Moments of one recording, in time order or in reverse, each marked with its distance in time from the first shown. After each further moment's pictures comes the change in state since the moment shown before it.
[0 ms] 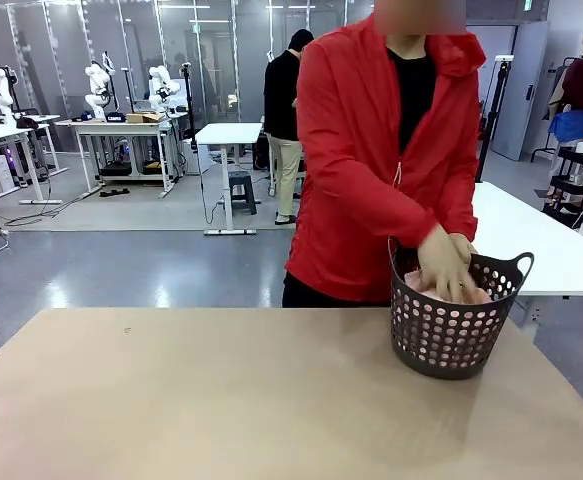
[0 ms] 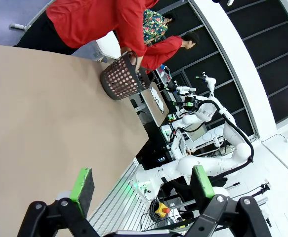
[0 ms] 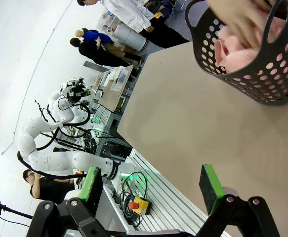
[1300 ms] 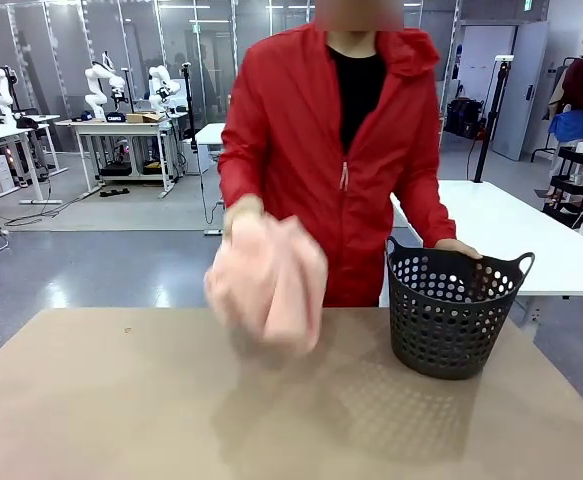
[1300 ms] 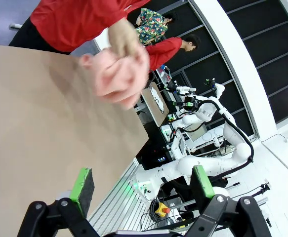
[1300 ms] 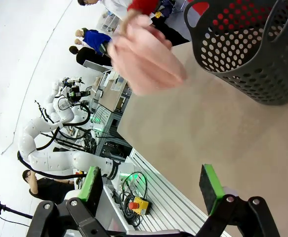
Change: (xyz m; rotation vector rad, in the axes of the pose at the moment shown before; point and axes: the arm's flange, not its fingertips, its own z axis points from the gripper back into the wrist) left arm 0.000 0.000 0.000 0.000 0.000 0.000; right arm 0.000 0.000 0.000 0.000 0.000 0.000
